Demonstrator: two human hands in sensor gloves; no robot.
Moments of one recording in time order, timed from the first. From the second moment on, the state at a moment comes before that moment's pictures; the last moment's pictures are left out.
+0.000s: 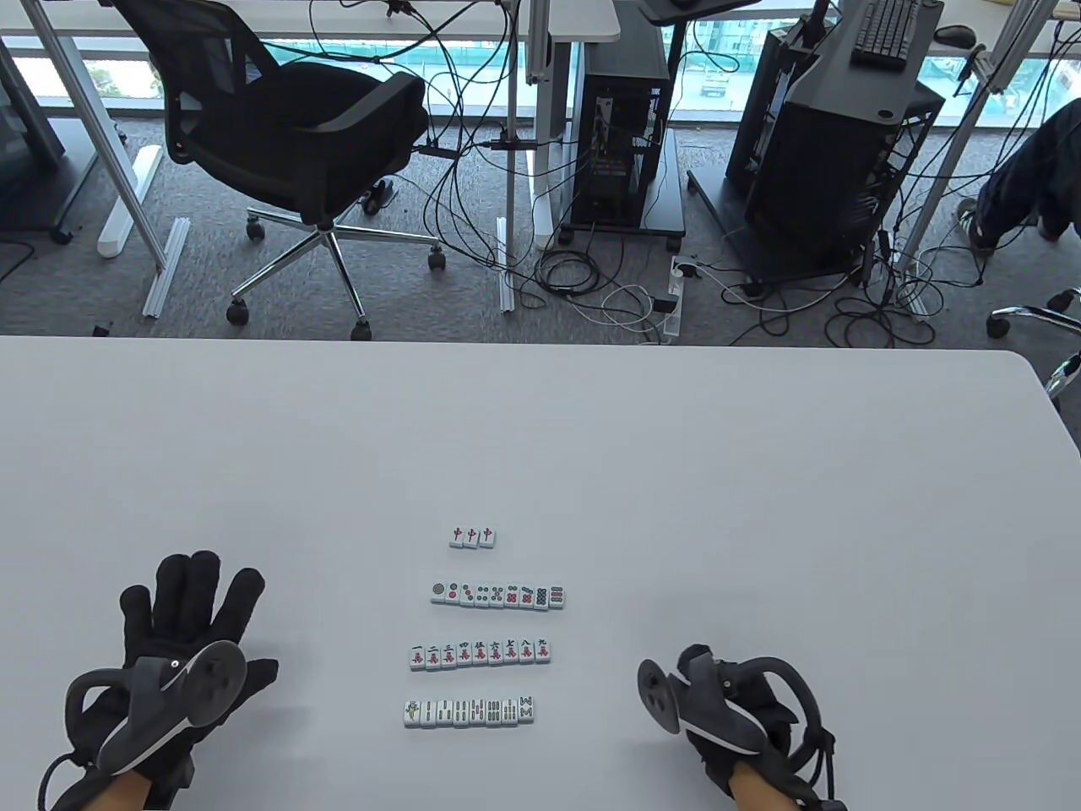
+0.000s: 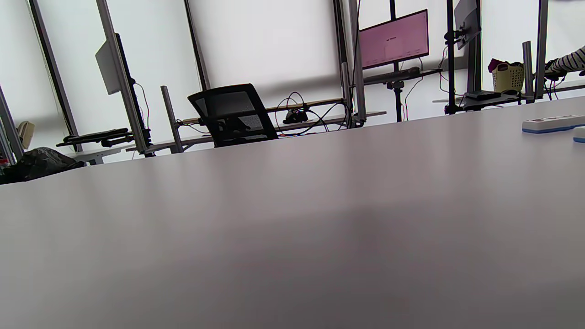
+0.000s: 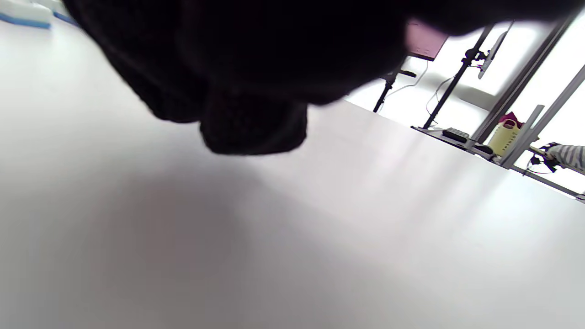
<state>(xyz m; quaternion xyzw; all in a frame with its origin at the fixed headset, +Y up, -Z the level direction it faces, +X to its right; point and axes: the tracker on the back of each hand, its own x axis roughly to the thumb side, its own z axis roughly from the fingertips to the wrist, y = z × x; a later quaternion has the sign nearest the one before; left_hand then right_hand) -0.328 -0.722 -0.215 0.03 0.02 -0.07 1.00 0.139 -0.754 -0.245 -0.15 -0.03 -0.98 0.15</state>
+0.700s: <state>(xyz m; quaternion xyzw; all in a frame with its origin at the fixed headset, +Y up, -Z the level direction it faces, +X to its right) -0.329 -0.723 -0.214 0.05 0.01 -0.06 1.00 0.023 -0.766 -0.230 -0.26 -0.08 -0.96 0.11</state>
